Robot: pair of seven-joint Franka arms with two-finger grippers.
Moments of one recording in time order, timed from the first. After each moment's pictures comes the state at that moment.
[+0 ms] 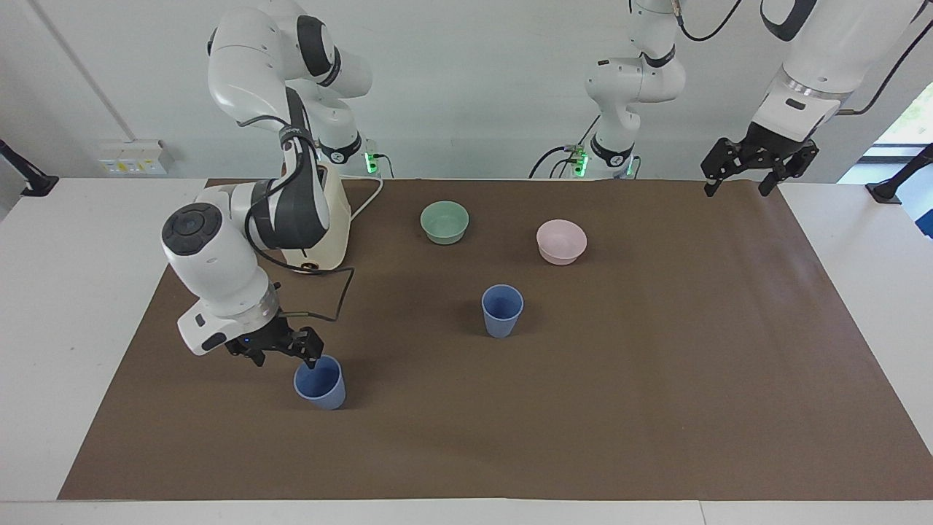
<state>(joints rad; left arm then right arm) -0.08 -0.04 0.01 -1.57 -0.01 1.54 -0.02 -0.01 0.62 0.09 -1.26 -0.03 1.95 0.15</state>
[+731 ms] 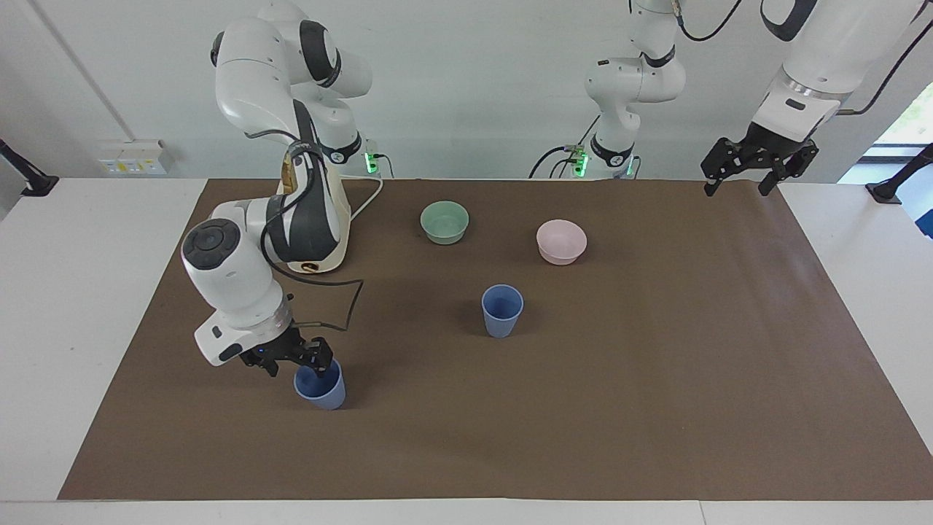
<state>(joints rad) -0.08 -0.04 0.01 -1.57 -0.01 1.54 -0.02 0.00 0.63 0.09 -1.29 -0.04 2.03 0.15</state>
